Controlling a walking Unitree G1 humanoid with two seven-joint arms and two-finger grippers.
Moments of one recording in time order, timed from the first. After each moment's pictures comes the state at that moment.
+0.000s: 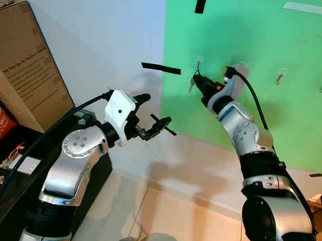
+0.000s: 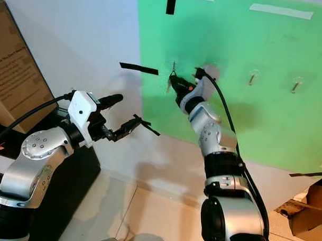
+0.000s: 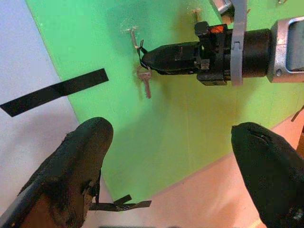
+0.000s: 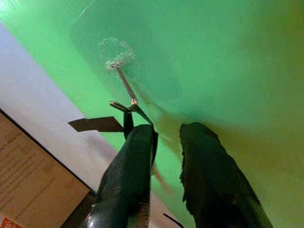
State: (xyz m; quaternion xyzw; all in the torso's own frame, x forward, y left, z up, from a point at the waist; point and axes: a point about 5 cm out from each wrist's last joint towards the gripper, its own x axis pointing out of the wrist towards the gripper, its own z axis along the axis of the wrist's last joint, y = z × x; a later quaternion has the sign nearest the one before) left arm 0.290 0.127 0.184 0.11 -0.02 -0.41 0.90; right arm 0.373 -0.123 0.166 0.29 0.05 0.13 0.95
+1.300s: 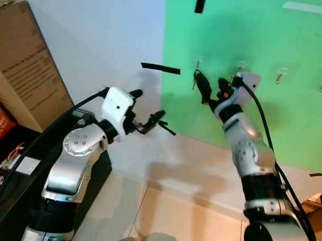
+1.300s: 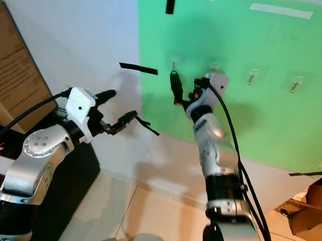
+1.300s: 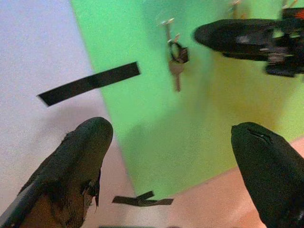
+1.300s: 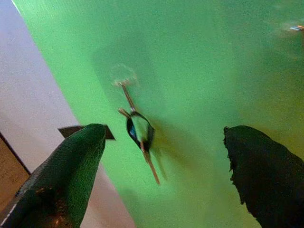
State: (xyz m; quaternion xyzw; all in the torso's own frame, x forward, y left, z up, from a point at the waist) left arm 0.300 0.137 0.179 0.12 -0.02 -0.34 0.93; right arm 0.342 -0.130 0.162 0.21 -0.04 0.11 0.97
